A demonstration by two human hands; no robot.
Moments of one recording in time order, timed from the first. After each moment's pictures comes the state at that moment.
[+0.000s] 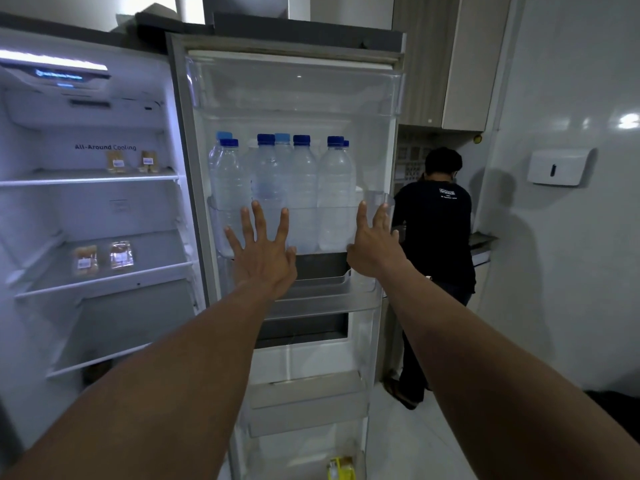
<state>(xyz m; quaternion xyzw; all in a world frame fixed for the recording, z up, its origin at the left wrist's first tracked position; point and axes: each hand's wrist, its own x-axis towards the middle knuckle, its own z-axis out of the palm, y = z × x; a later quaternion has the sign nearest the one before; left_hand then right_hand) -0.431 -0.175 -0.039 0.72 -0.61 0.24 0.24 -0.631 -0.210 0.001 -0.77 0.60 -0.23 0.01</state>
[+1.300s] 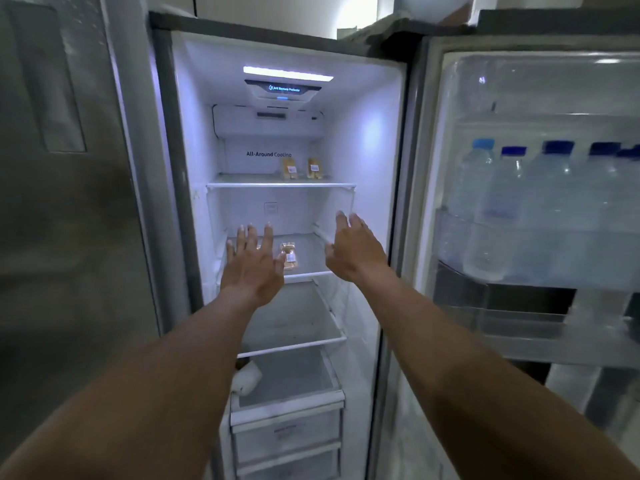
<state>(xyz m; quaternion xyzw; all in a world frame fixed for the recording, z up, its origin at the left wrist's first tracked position) -0.004 -0.068 -0.039 0.80 -0.53 0.18 0.23 -0.178 -0.148 0.002 -0.85 0.42 -0.31 -0.01</state>
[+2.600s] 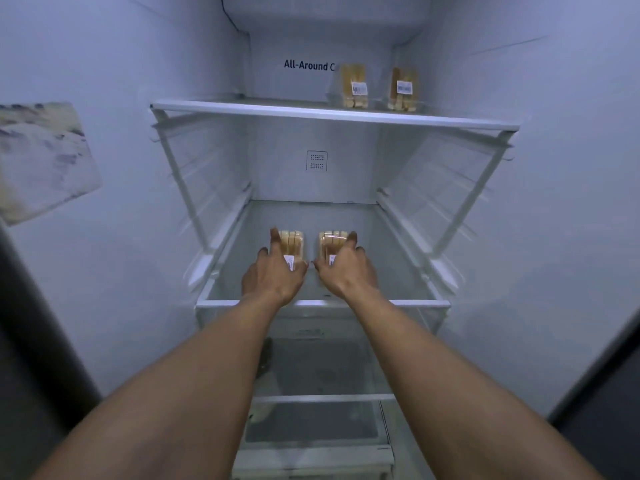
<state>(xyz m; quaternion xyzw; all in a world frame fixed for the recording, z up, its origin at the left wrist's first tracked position) 0.214 -0.381 -0.166 0.90 -0.36 -0.01 0.27 0.107 -0.472 -0.154 -0.83 0.47 -0.23 0.22</state>
